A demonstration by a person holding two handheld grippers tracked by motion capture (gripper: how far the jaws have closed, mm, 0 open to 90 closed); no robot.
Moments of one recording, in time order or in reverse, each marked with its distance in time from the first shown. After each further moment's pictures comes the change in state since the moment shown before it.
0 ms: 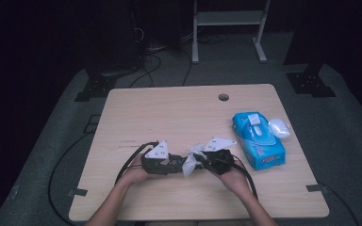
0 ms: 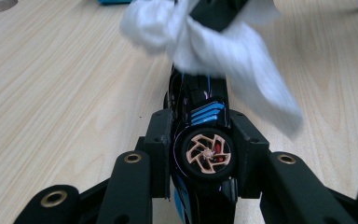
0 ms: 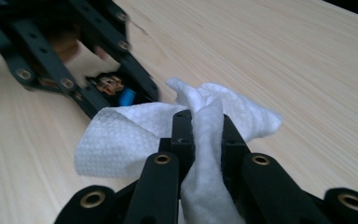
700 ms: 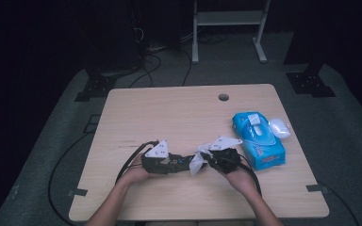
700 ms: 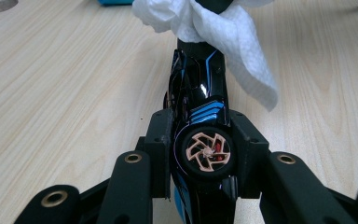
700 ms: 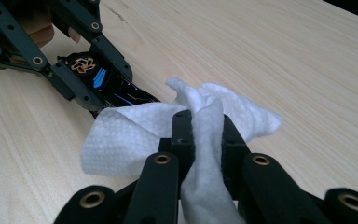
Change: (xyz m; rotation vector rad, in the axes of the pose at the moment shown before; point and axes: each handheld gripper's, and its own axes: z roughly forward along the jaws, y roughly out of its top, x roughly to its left) left arm 0.002 0.000 0.001 -0.008 -0.005 -0.008; right arm -0.007 -0.002 -0.008 0.031 -0.041 -0.005
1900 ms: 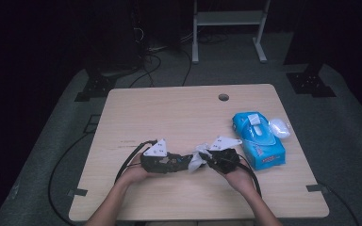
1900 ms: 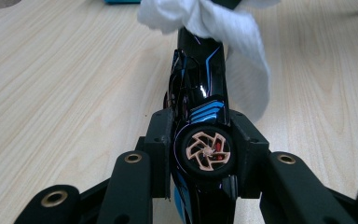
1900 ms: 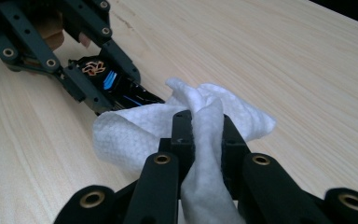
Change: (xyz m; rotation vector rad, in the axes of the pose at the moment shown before) left arm 0.003 -0.003 -0.002 -0.008 0.004 -0.020; right arm 0.001 0.000 0.002 -0.018 0.014 -0.016
